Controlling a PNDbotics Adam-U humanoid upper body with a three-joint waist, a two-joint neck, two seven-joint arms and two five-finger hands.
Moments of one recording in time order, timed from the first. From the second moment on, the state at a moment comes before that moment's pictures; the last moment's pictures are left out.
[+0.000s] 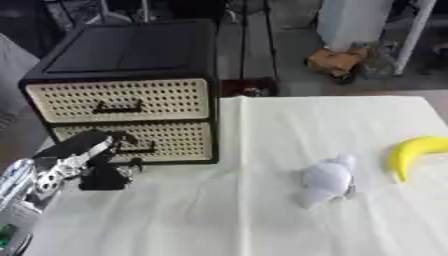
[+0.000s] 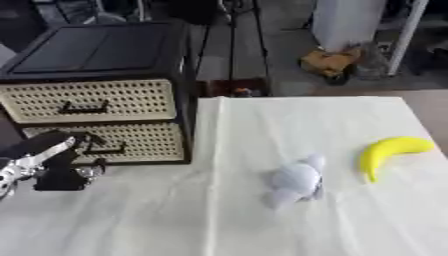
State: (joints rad) left arm -0.80 0.48 -0.30 -1.47 -0.73 0.29 -0.54; right arm -0.41 -0.72 -0.21 -1.98 0.44 -0.25 -0.90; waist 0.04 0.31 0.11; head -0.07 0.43
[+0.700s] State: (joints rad) left arm -0.83 0.47 -0.29 -1.31 -0.82 0.24 -0.46; right arm -0.41 -0.71 -0.21 -1.98 0.44 -0.25 -0.90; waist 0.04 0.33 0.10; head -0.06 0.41
